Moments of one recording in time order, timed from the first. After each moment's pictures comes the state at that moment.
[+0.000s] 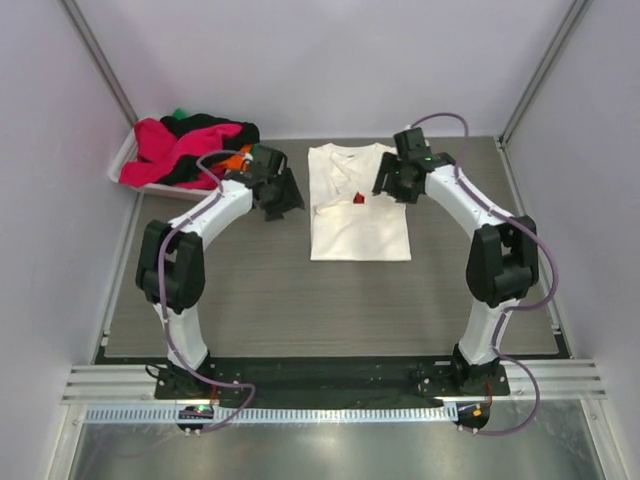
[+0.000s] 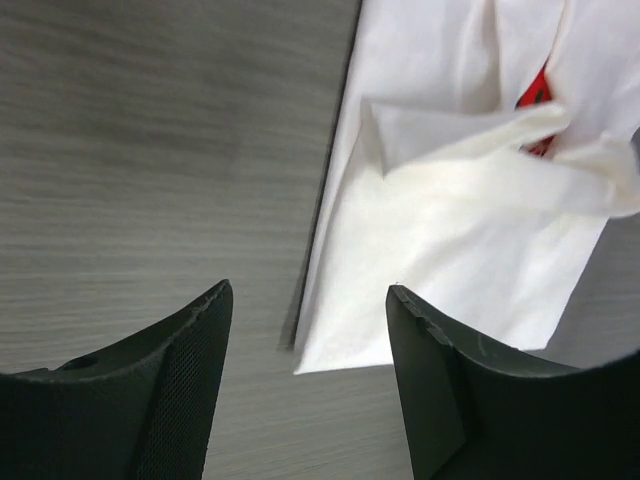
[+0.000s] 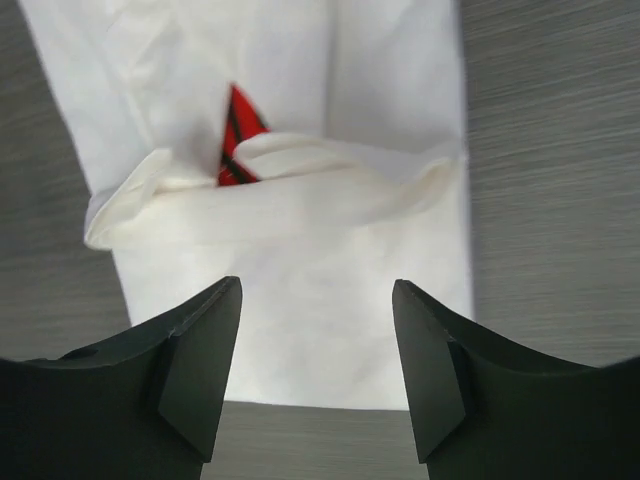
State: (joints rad) left arm -0.38 1.91 1.57 -0.59 0.03 -0.73; right arm 0.25 1.86 1.58 -0.65 0.06 0.53
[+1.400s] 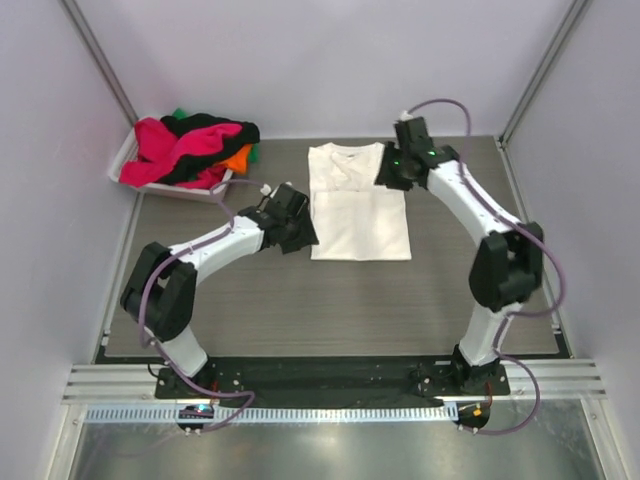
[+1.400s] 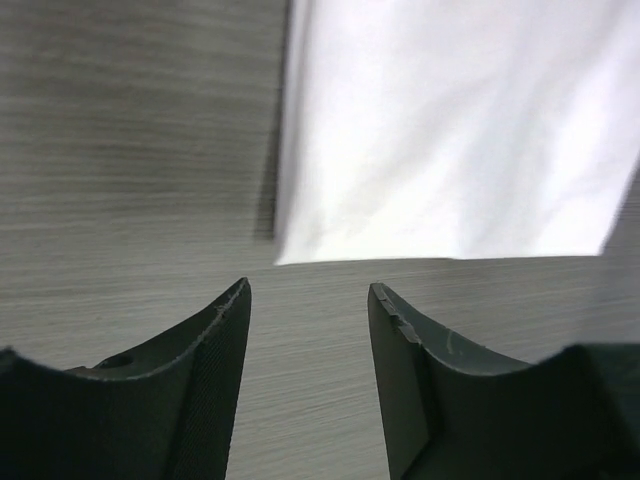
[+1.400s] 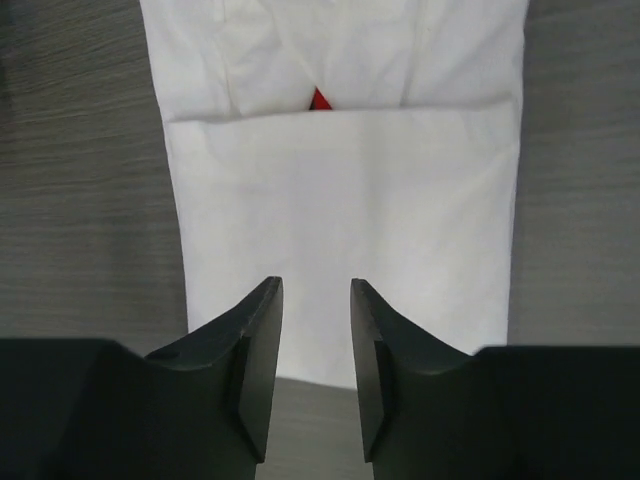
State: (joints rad) left arm -0.61 1.69 1.15 -0.42 -0.07 -0.84; right arm 0.33 1.90 1.73 -0.68 0.07 0.46
